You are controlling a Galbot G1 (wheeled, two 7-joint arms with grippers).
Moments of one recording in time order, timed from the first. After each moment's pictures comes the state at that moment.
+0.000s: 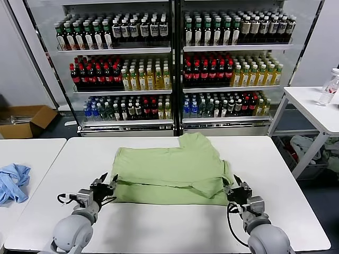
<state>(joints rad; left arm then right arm) 1.29 -1.00 -0.40 -1.93 -0.46 0.45 -0.18 -1.45 1.09 0.43 2.09 0.33 -0.45 0.20</state>
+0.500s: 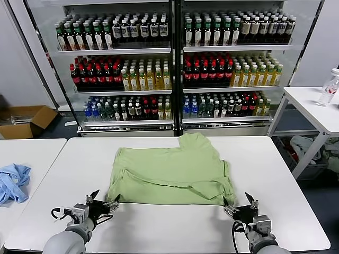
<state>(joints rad) 1.41 -0.98 -0.44 -1.97 -0.48 0.53 -0.18 -1.51 1.12 0.42 2.07 0.36 -0.44 0.21</state>
